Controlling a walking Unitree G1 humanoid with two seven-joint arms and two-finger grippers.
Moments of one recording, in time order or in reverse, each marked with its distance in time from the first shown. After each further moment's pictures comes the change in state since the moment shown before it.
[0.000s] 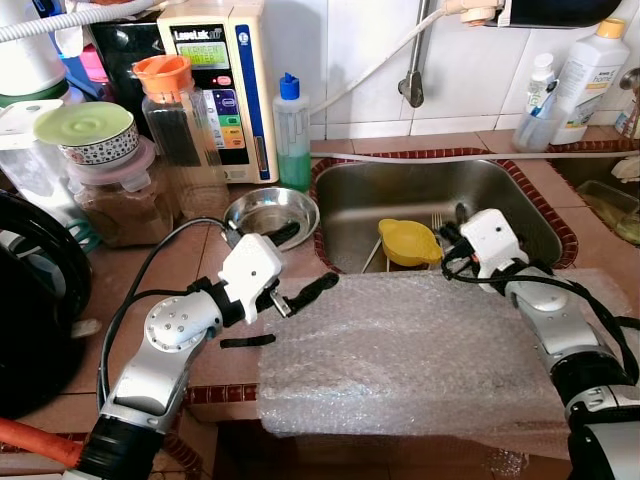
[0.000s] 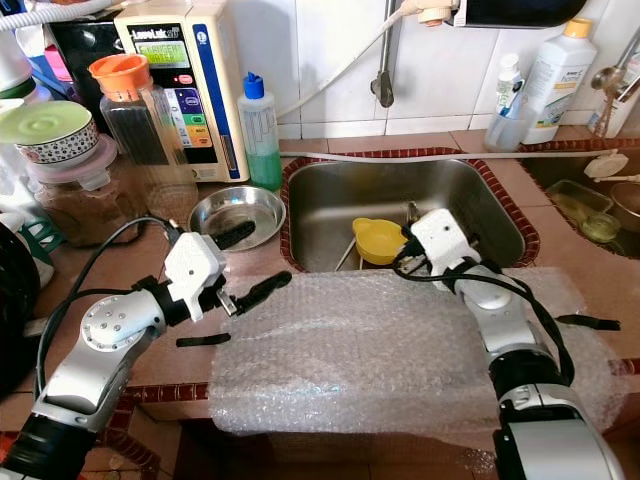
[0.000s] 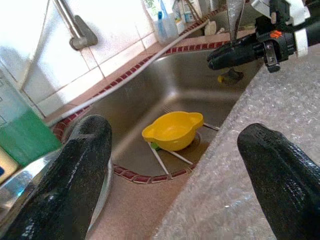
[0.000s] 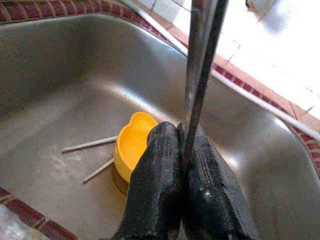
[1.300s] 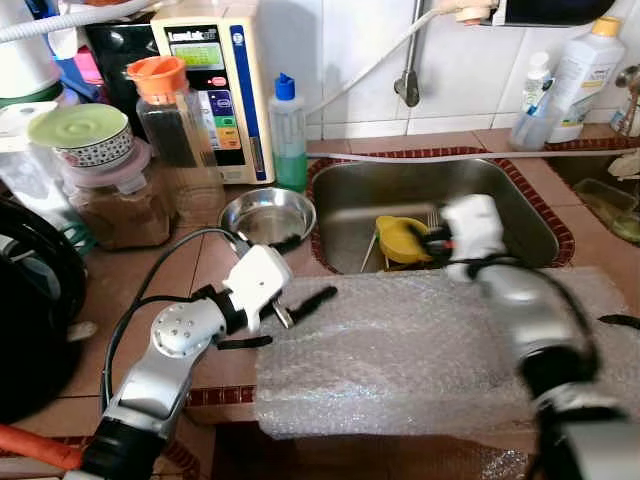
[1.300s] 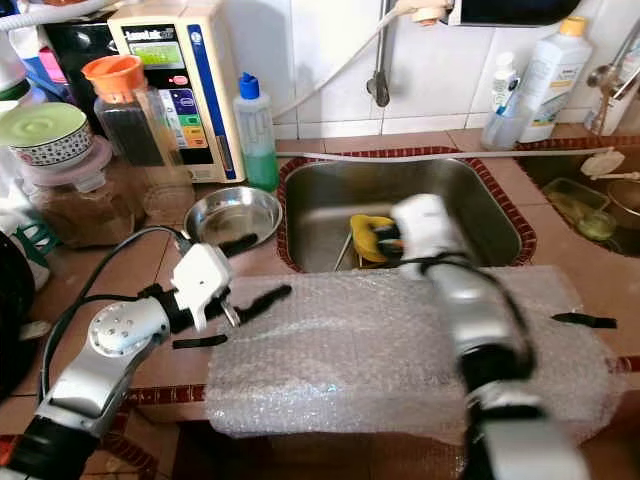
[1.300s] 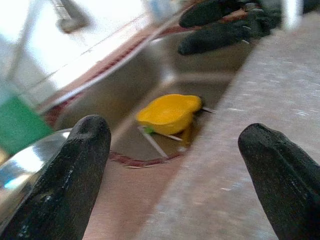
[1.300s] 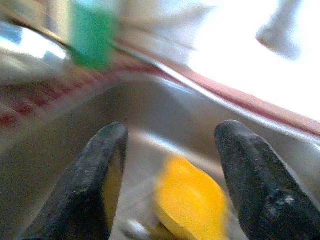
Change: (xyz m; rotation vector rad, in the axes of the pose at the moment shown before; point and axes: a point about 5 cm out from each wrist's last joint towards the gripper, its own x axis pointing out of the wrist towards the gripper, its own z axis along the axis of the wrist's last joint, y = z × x) left arm 0.002 0.000 -0.009 0.029 0.054 0.024; right arm 0.021 0.041 0.040 0.167 -0.182 0.103
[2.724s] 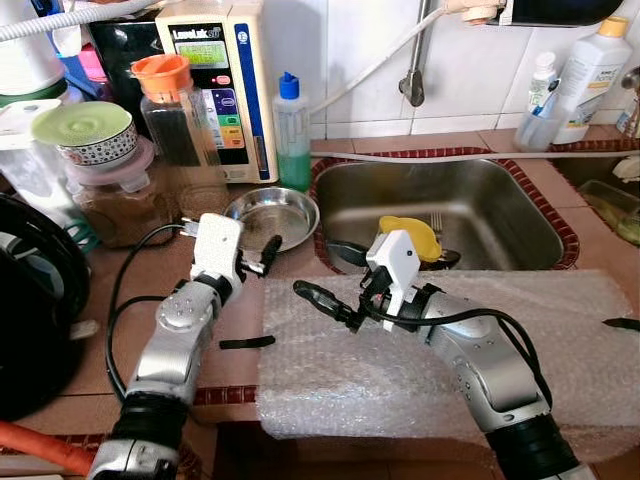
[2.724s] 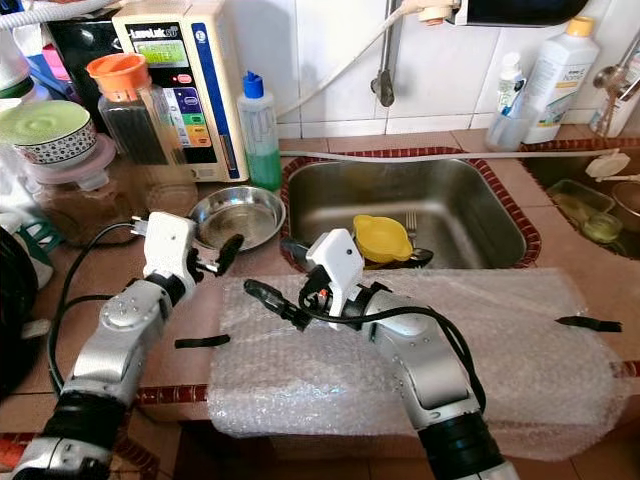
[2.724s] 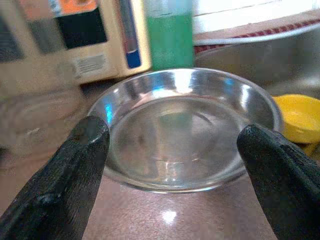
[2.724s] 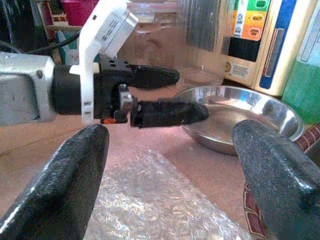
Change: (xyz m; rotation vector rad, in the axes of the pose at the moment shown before) left arm 0.007 0.041 -0.035 -0.344 0.153 0.565; right arm -0.022 0.096 0.039 0.213 -0.097 0.509
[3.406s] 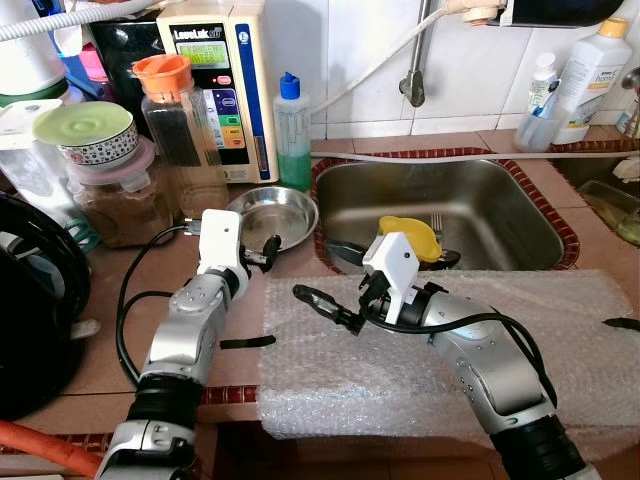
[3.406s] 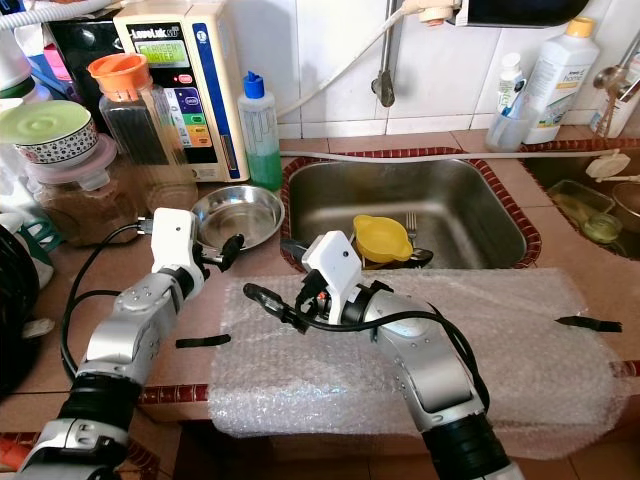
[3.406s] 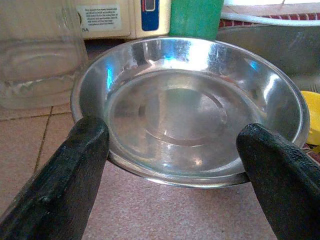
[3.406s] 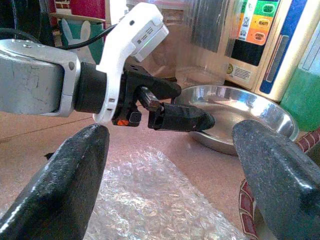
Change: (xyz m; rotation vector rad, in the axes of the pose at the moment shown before) left arm 0.012 -0.005 -0.002 -0.120 0.130 0.066; right arm -0.001 0.003 0.004 -0.066 0.021 0.012
